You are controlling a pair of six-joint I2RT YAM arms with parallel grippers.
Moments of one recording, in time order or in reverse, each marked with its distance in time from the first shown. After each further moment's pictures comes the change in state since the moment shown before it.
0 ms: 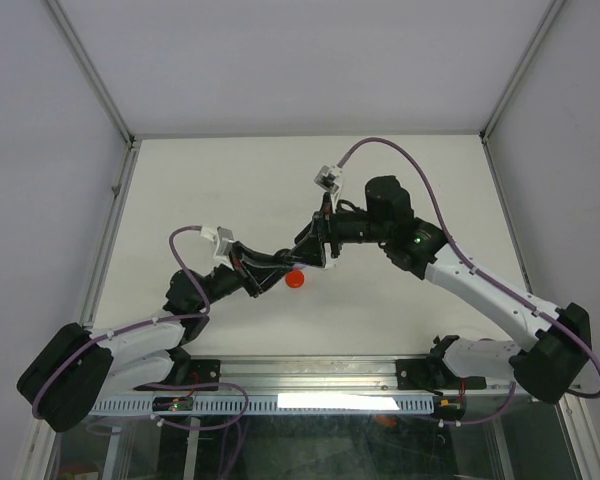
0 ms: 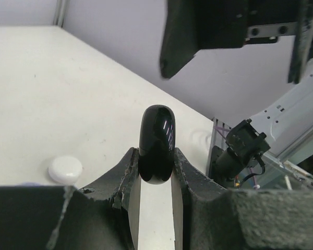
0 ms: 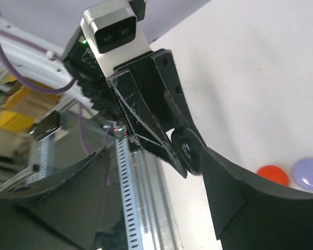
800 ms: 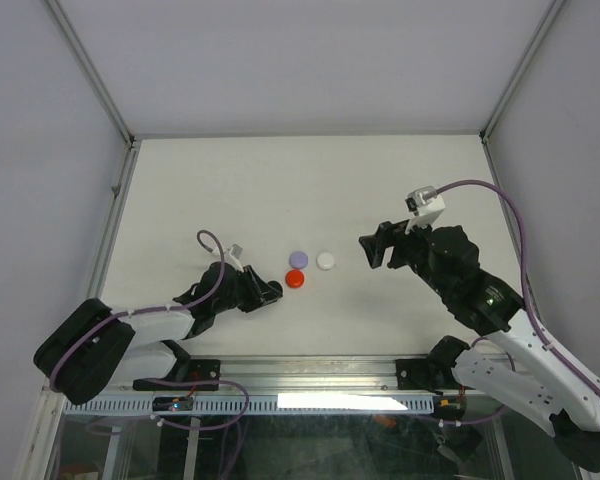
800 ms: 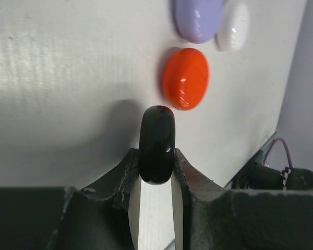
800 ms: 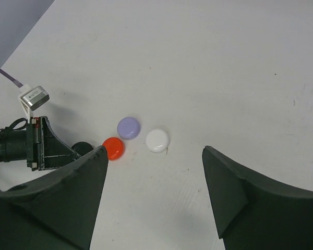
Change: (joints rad) left arm 0.001 0.129 0.015 -0.748 -0.278 -0.497; right arm 0.001 -0.546 -0.220 -0.340 0.974 -0.121
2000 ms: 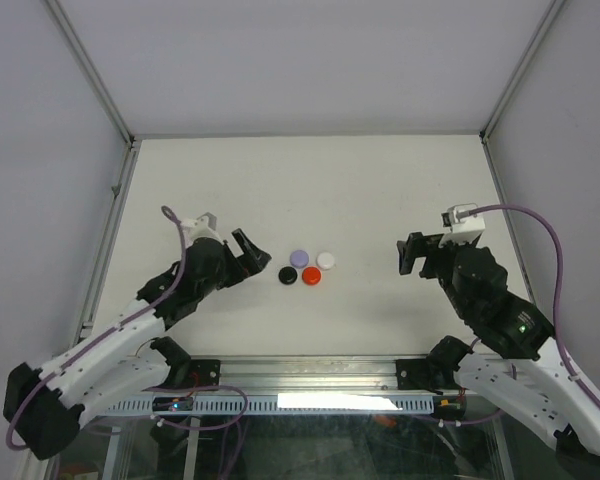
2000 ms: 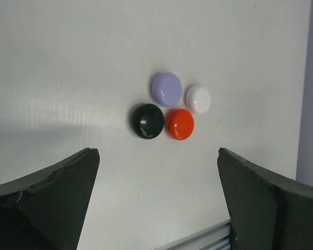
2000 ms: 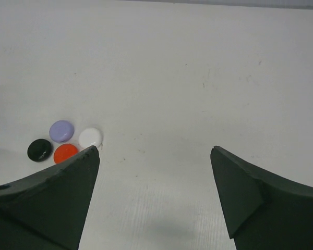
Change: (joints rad) left arm -0.026 -0.256 0.360 -0.704 -0.319 0.105; right arm 0.000 -0.183 -0.009 -0.205 0.292 -0.060
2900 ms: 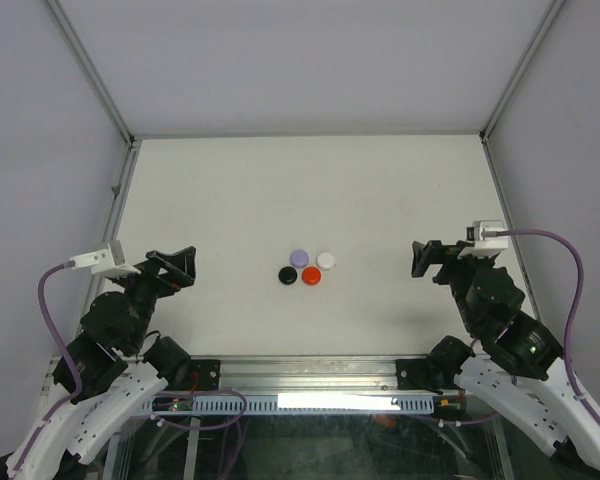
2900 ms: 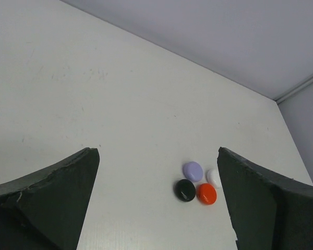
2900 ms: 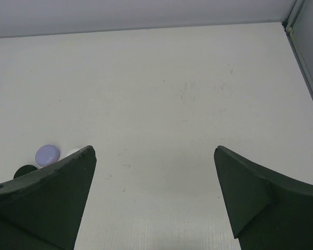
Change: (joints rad) left arm 0.000 -0.766 0.153 -0.384 -0.467 0.373; right arm 0.000 -0.179 -0.091 0.035 0.142 -0.011
